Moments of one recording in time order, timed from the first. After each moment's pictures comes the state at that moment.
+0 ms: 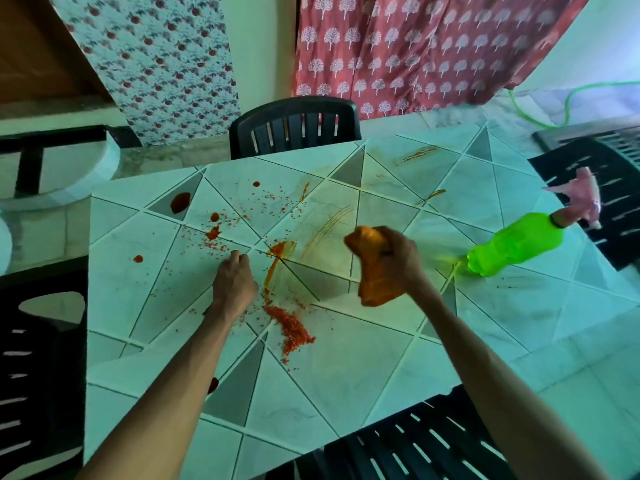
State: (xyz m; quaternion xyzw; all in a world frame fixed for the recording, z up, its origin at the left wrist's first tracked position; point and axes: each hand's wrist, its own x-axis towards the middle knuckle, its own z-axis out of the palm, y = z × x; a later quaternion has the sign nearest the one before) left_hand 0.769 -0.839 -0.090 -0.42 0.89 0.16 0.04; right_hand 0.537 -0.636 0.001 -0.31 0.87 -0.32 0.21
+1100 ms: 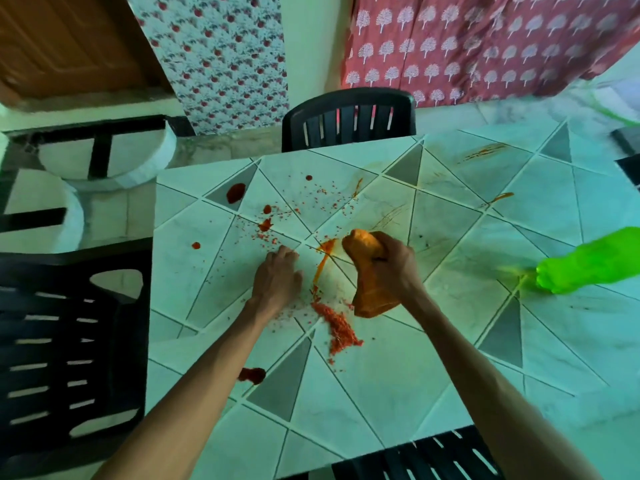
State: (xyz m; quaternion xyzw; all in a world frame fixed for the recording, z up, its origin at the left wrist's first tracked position) left_hand 0.790 -0.853 -0.093 -0.39 0.90 0.18 0.02; right_hand 0.608 -0.706 -0.023 -0.35 0.85 -0.33 0.23
